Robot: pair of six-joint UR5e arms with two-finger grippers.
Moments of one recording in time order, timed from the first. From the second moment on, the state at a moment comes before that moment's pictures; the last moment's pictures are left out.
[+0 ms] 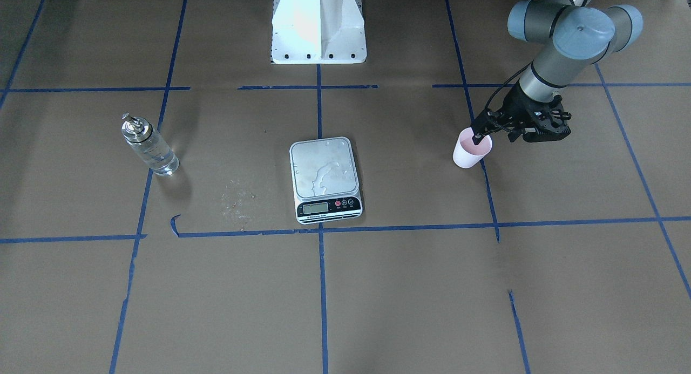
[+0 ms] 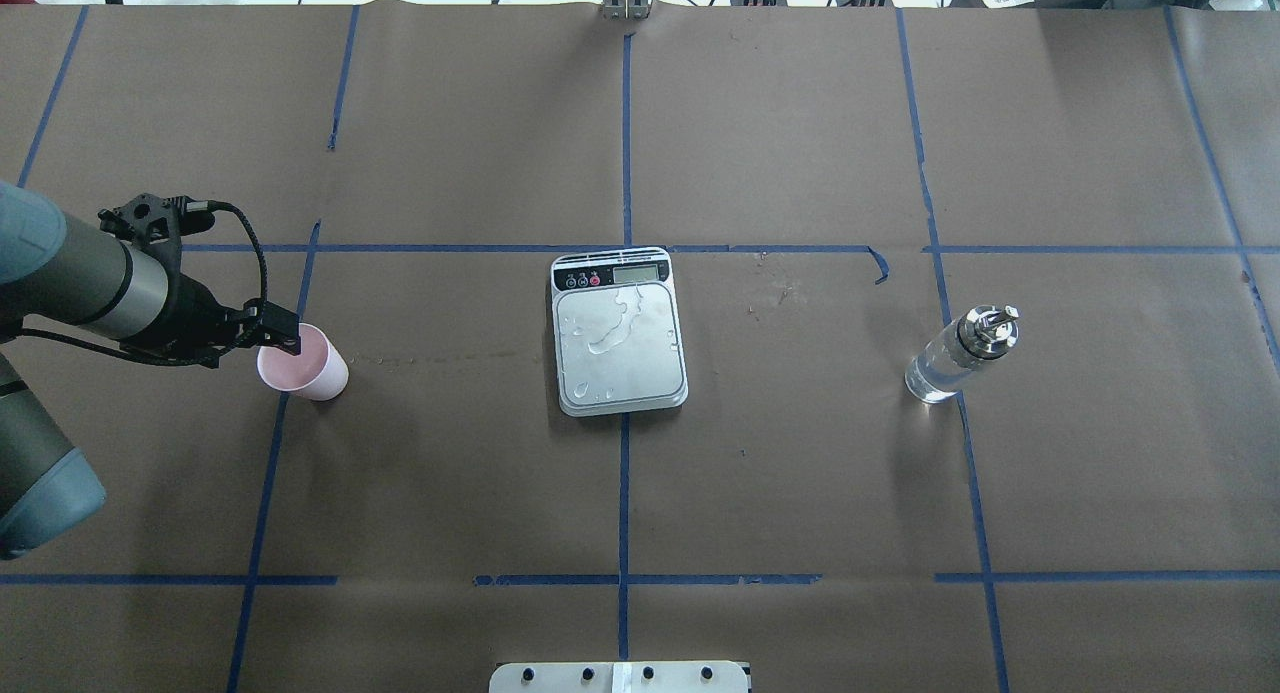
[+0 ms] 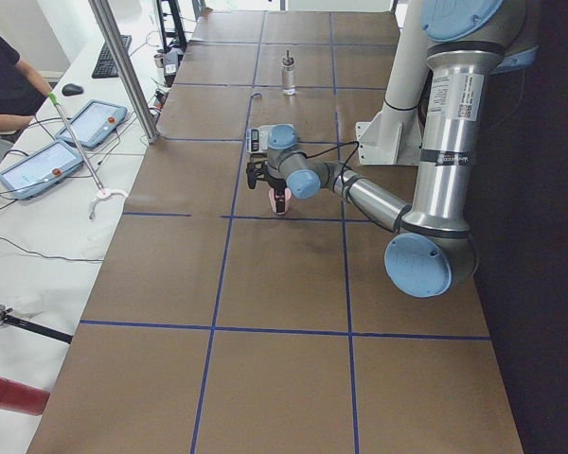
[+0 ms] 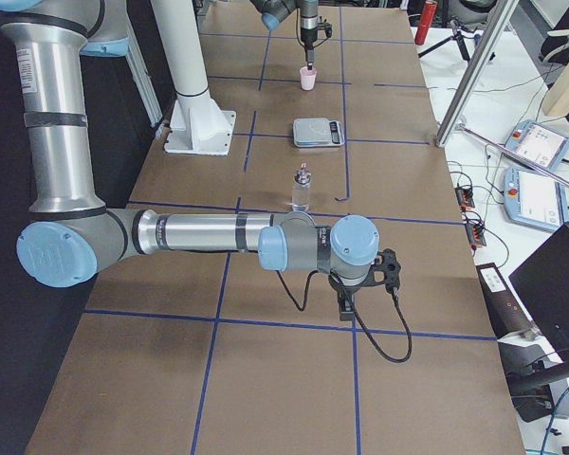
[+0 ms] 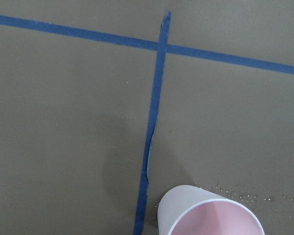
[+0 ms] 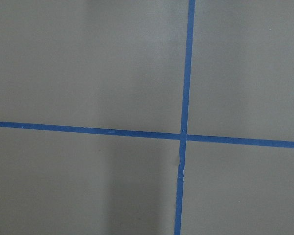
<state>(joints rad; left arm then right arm) -0.76 -1.67 -1.87 -1.97 -2.08 -1.18 1.62 -1.51 1.57 -1.57 2.48 -0.04</state>
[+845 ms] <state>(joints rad) -0.73 -1.71 -1.81 -1.96 -2.08 -1.18 1.62 -1.51 1.57 -1.57 2.48 -0.04</state>
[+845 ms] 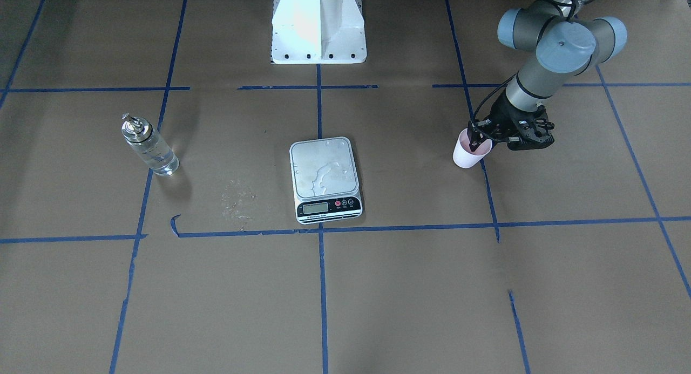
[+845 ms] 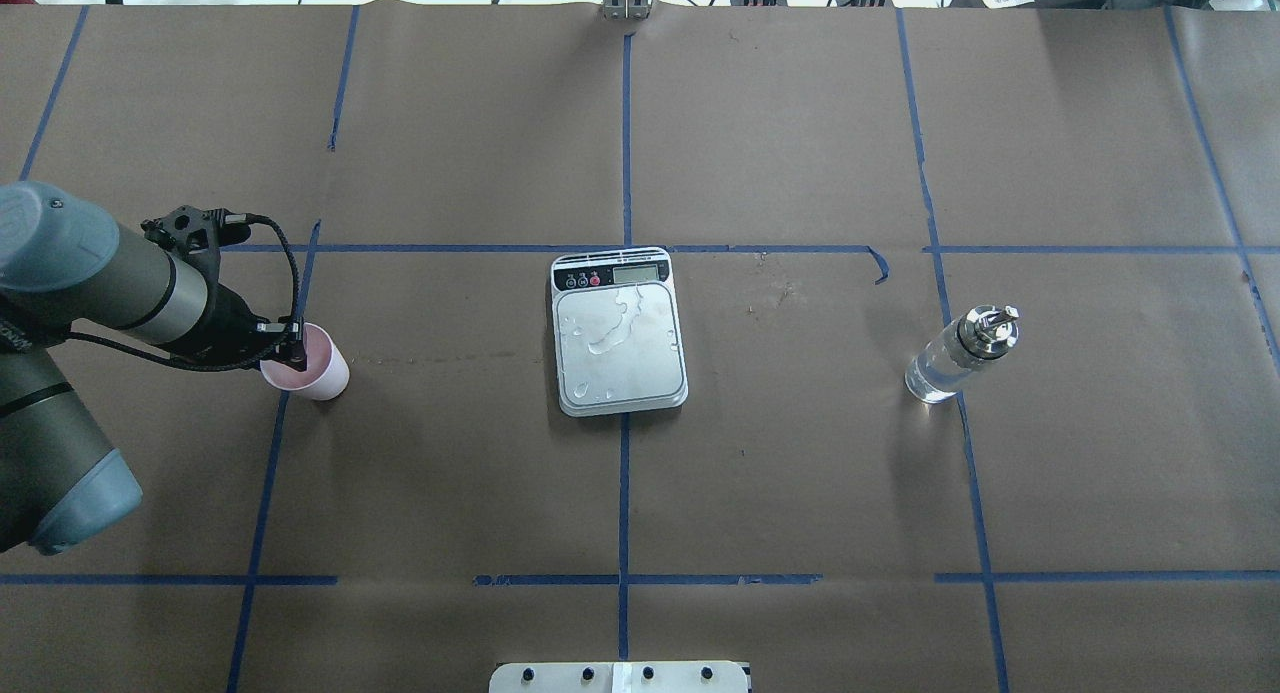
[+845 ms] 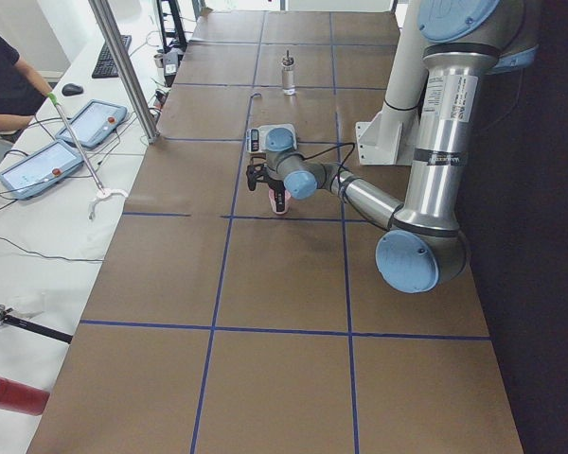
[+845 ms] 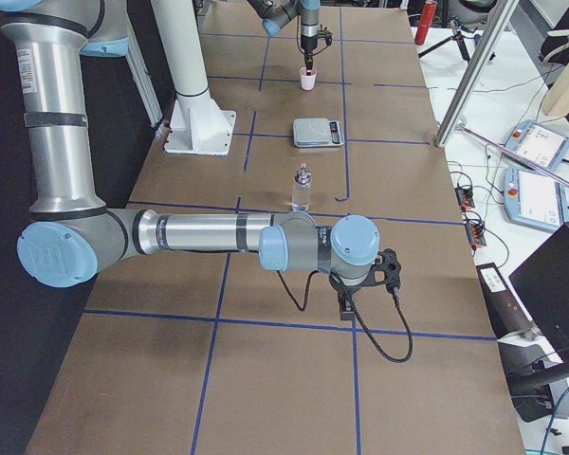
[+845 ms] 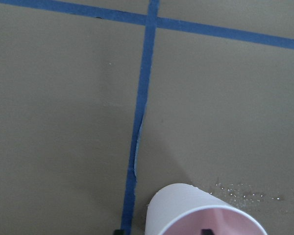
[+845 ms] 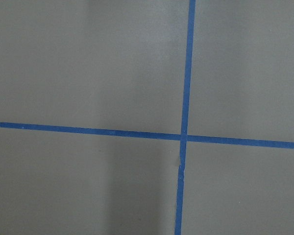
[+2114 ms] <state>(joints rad) -0.64 -2.30 -1.73 -1.51 -2.01 -1.68 1.62 -1.50 1.57 -1.57 2.48 -0.04</state>
